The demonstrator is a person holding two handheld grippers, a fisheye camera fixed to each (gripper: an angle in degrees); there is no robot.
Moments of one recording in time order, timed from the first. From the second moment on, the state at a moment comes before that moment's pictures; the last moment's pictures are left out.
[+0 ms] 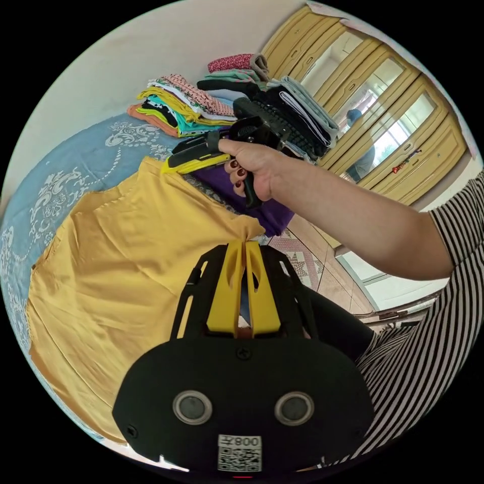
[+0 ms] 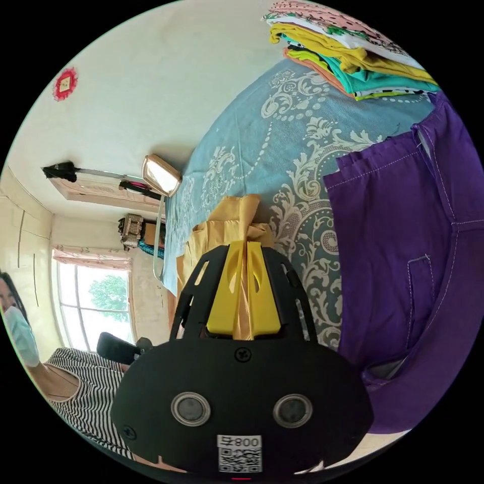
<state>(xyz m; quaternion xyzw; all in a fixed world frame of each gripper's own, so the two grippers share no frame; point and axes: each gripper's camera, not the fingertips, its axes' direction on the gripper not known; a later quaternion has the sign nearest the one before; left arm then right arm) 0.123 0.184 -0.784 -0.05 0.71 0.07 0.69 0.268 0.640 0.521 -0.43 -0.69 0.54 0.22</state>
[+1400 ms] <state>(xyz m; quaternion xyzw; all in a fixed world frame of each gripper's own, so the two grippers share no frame) -0.619 0.465 -0.531 -0.21 0.61 -0.60 0.47 -0.247 0.207 0.358 -0.34 -0.88 0.24 0.23</state>
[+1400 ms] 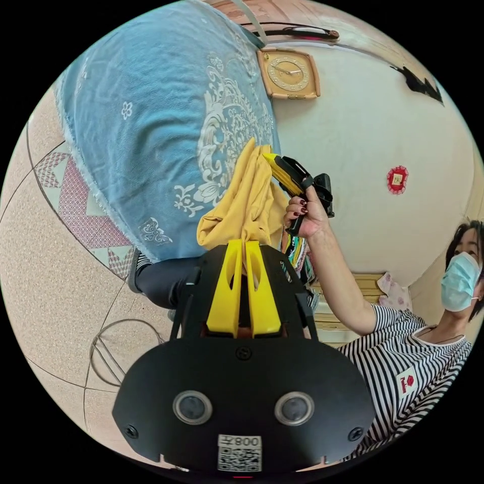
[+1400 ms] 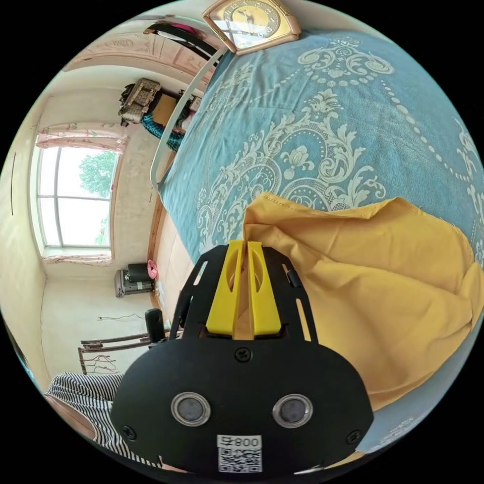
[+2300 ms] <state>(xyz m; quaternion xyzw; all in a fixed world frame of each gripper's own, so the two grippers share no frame) -0.761 0.341 -0.640 -0.17 0.58 -0.48 0.63 -0.313 0.240 0.315 -0.24 -0.89 0.20 0.33</state>
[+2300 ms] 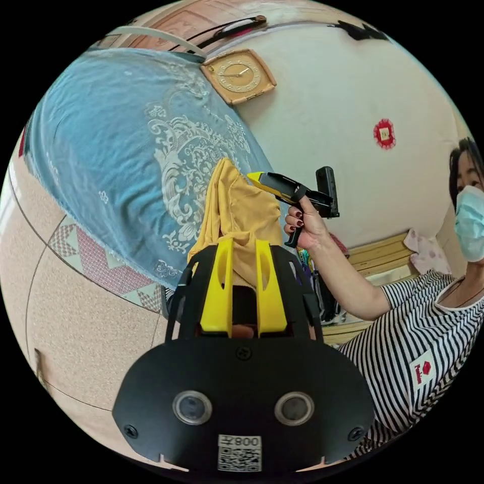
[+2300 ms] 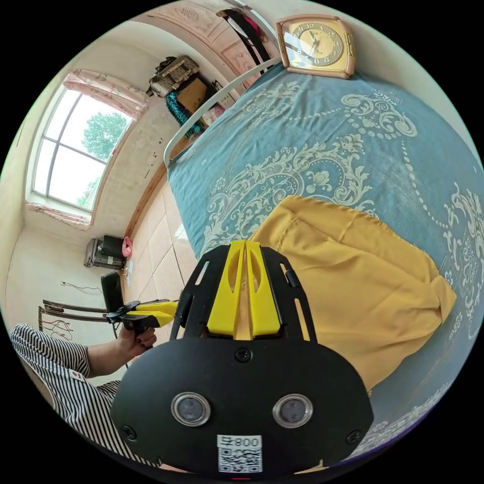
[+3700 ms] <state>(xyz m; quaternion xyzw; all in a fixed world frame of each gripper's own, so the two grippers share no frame) -0.594 0.067 -0.669 -0.23 0.50 -0.22 0.80 -0.282 0.428 0.348 -0.33 -0.81 0.24 0.43</state>
